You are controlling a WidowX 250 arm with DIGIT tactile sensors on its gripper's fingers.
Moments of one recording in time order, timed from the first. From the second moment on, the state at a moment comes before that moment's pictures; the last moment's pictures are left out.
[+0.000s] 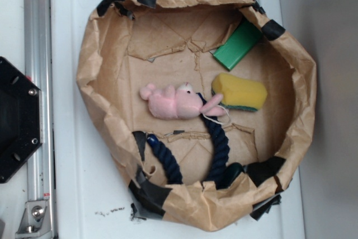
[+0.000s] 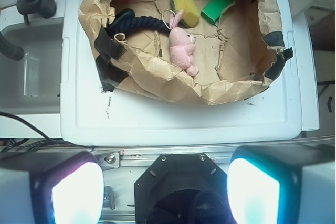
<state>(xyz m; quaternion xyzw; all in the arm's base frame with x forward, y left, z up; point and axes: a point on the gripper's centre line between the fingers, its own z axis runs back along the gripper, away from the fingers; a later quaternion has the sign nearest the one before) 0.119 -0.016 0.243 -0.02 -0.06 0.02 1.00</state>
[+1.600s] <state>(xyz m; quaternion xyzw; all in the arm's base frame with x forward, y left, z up) 0.271 0.041 0.099 -0.07 -0.02 0.09 0.99</state>
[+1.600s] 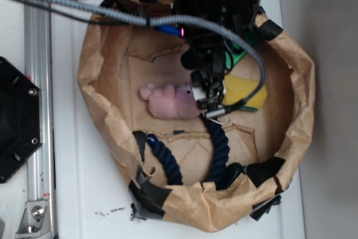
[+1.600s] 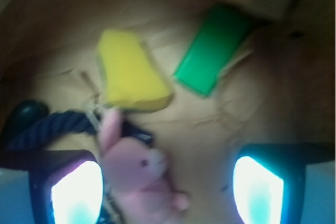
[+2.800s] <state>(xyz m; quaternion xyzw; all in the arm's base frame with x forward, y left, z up) 0.347 0.020 0.023 -0.07 0.00 0.07 1.00</state>
